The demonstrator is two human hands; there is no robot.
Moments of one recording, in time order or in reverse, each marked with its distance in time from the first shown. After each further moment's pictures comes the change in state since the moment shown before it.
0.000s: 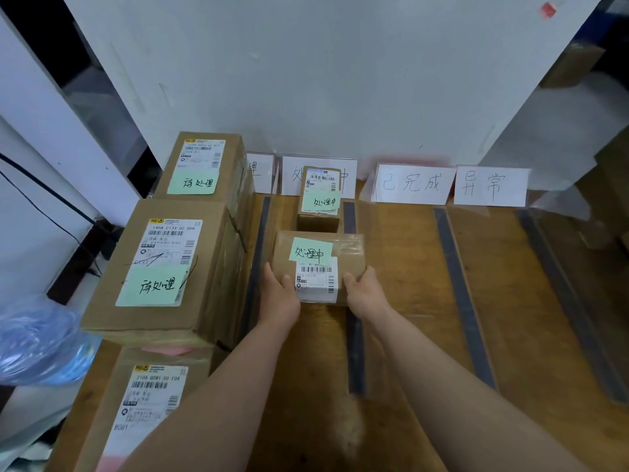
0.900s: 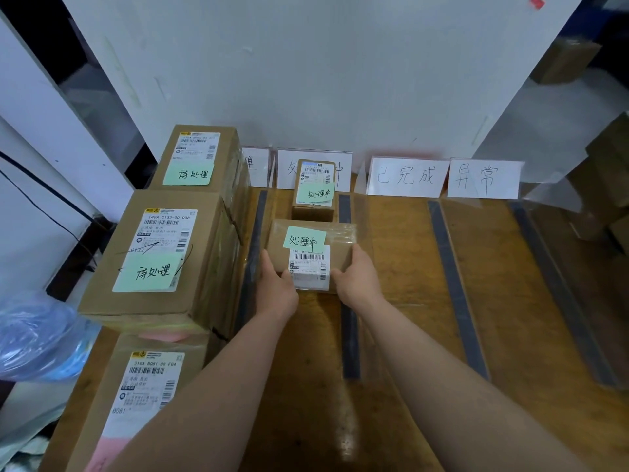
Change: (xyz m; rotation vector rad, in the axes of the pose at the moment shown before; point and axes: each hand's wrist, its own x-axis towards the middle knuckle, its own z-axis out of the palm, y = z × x) left_hand -0.008 -0.001 0.002 0.081 0.015 0.030; right_hand -0.015 -0.009 0.001 -0.192 0.125 -0.215
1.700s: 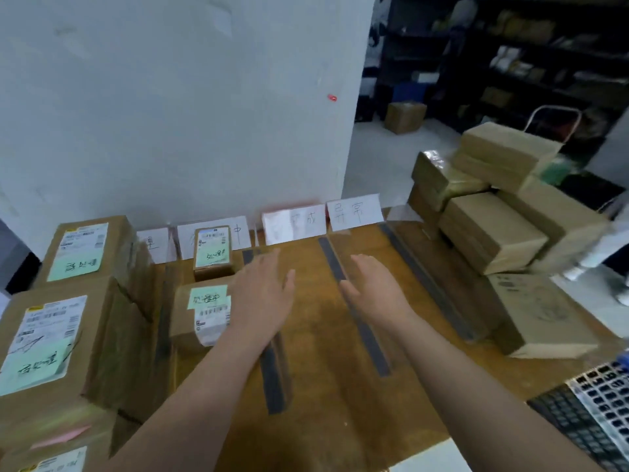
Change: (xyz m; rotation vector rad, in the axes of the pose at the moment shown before) left_hand -0.132 0.115 0.032 0.547 -0.022 0.798; right_hand -0.087 0.043 -0.200 -0.385 0.213 -0.176
